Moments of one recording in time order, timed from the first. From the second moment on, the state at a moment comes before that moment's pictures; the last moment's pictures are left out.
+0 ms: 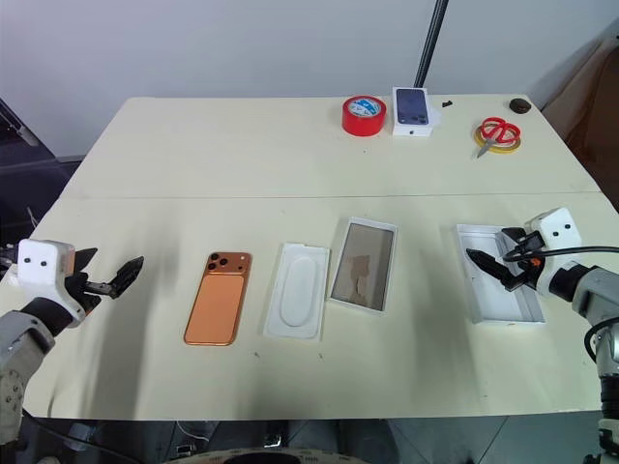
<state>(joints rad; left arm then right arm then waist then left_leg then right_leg) 0.18 0.58 0.51 -0.40 -0.45 0.57 -0.43 -0.10 -0.88 -0.37 0.18 0.37 0.32 0.87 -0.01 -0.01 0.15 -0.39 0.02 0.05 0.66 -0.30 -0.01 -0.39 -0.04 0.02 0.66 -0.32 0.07</state>
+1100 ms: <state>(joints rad) 0.14 0.58 0.45 -0.37 -0.44 0.55 -0.45 -0.10 -0.88 -0.37 0.11 0.37 0.32 0.85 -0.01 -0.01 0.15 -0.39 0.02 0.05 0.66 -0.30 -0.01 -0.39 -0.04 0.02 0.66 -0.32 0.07</state>
